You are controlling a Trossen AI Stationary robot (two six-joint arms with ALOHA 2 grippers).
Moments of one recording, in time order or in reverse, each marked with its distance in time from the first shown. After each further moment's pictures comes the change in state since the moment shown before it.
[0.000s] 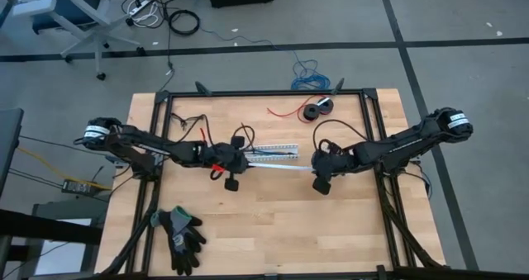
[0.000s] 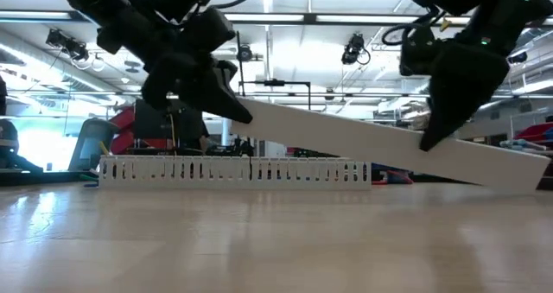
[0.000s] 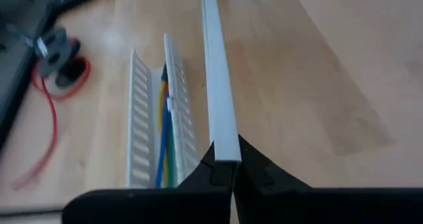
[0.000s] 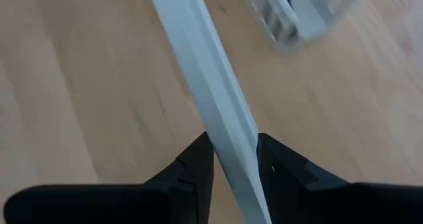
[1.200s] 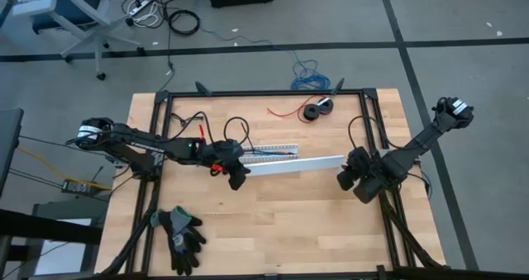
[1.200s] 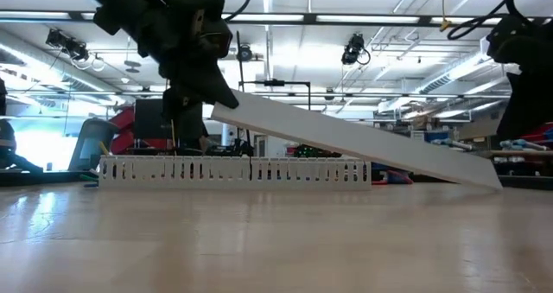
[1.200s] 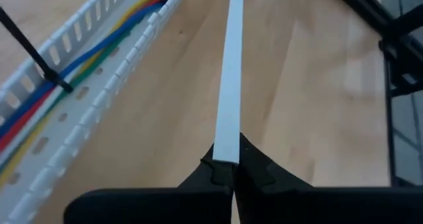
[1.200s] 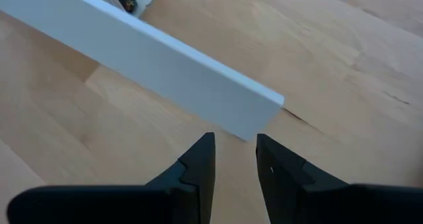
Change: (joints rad) left arm 0.000 -0.064 0.076 -0.233 0.129 -0.960; right arm 0.461 -0.255 -0.089 -0.584 0.370 1.060
